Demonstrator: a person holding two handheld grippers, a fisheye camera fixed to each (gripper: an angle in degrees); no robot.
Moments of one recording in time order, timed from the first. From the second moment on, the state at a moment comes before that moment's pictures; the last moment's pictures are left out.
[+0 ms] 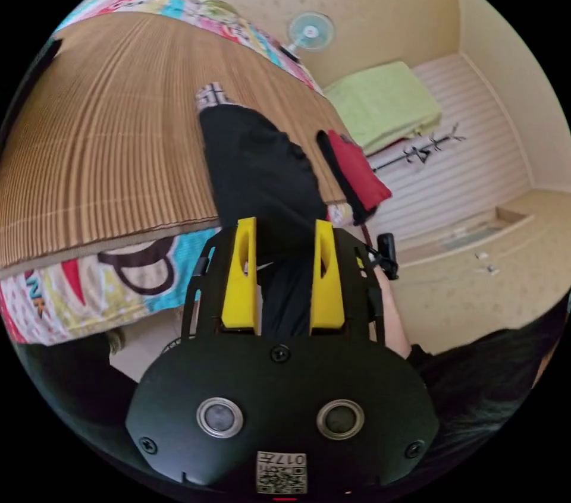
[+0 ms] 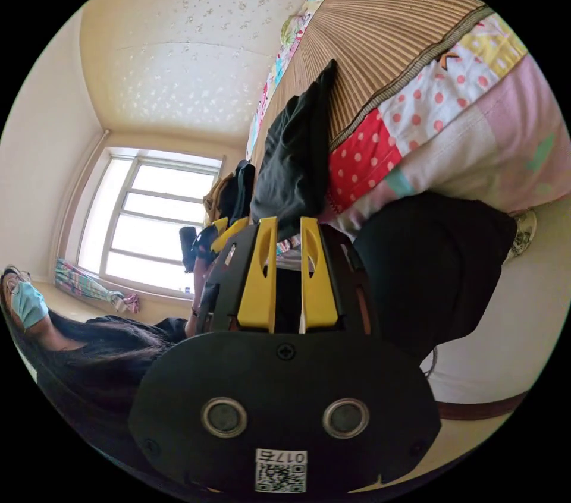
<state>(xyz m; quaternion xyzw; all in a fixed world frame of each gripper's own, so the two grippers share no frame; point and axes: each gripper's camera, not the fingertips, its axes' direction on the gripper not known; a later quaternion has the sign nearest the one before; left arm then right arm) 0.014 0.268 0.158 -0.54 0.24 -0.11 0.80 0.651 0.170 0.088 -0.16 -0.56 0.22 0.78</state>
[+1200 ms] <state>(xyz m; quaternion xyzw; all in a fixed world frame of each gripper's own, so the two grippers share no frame) -0.107 0.100 0.016 -0.36 0.45 -0.21 0.79 0.637 0.077 -0.066 -0.09 -0.71 0.07 0.69</state>
